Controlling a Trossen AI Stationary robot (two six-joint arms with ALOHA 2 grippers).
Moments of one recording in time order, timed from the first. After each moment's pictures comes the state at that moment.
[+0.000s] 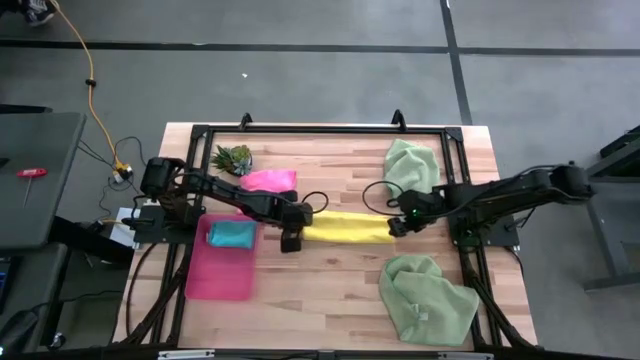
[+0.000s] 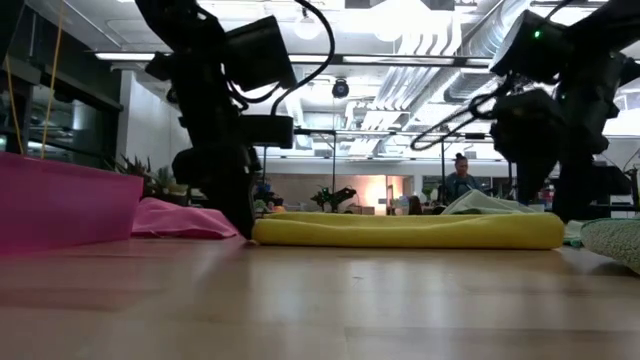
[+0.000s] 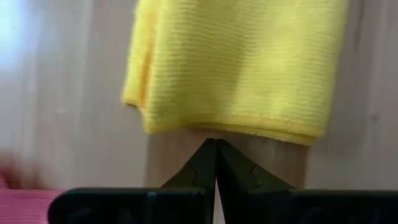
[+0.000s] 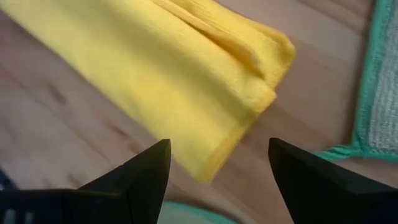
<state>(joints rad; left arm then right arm) 0.06 1.79 0.96 -0.38 -0.15 -0.12 -0.02 1.09 0.42 -0.41 -0.16 1.15</state>
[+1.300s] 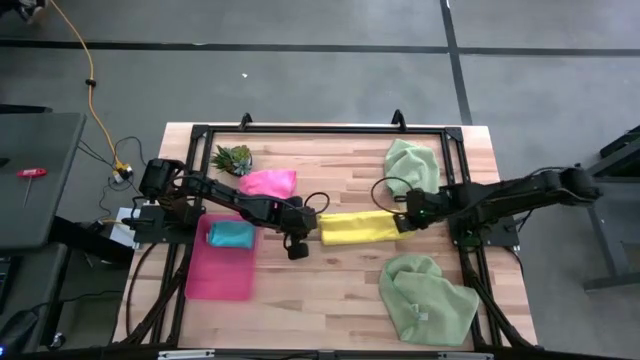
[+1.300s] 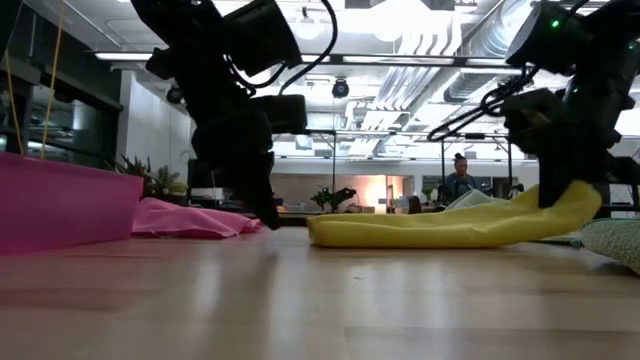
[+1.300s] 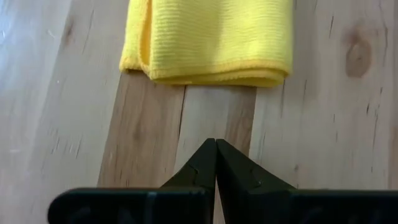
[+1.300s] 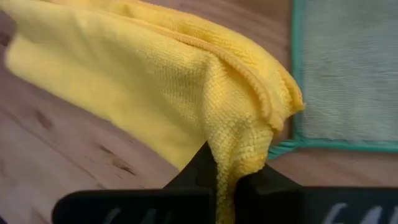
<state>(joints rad) 0.03 1.79 0.96 -0.24 -0.10 -0.22 0.00 0.94 0.42 -0.56 -0.04 1.23</state>
